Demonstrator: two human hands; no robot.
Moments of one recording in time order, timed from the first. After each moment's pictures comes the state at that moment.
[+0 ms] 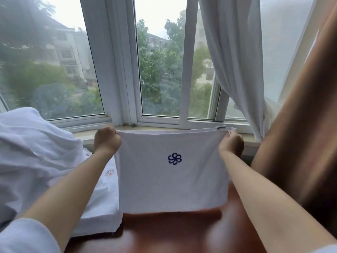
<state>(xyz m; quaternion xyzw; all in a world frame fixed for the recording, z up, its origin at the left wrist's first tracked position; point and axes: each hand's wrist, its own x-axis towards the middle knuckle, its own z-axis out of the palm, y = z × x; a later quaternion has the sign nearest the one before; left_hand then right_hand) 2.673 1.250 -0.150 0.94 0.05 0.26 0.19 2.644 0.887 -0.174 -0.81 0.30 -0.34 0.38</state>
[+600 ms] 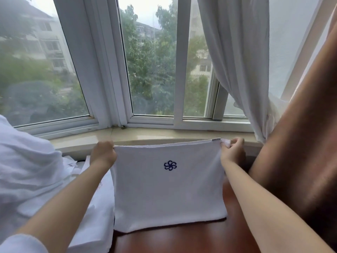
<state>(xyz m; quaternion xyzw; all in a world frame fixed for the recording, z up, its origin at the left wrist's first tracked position) 2.747 1.237 -0.195 0.97 0.04 0.15 0.16 2.698 0.855 -0.216 -0.78 0.35 -0.31 0.41</state>
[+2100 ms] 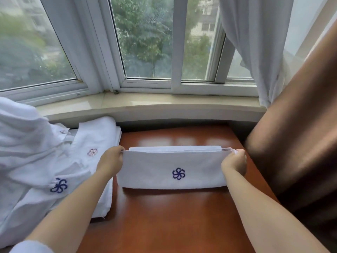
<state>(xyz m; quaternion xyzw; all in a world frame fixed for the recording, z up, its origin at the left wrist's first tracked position) 2.701 1.229 -0.326 0.97 -0.02 0.04 0.24 2.628 0.855 -0.326 -0.77 0.48 -0.19 0.37</state>
